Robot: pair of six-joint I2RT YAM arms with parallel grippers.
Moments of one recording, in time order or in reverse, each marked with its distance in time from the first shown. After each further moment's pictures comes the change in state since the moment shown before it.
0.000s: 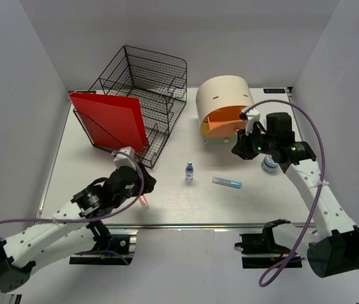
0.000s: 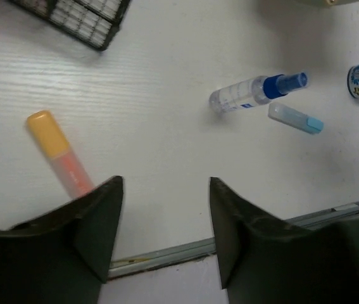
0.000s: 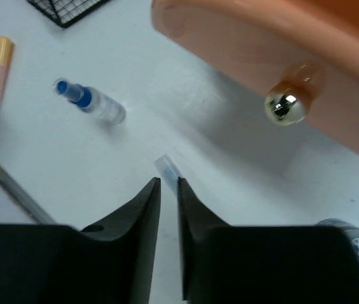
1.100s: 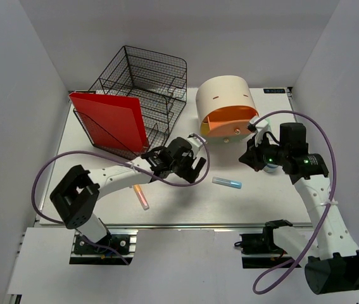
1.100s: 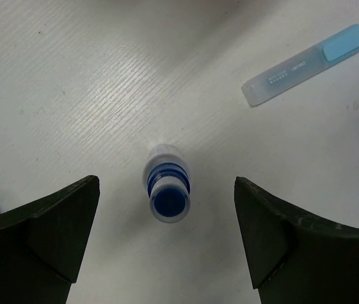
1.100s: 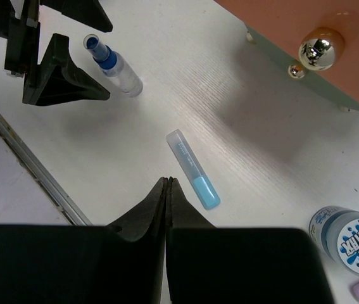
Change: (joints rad) left arm -0.001 0.879 0.397 0.393 0.337 0.756; right arm -0.100 -0.158 -0.053 -0.150 -0.170 -0.173
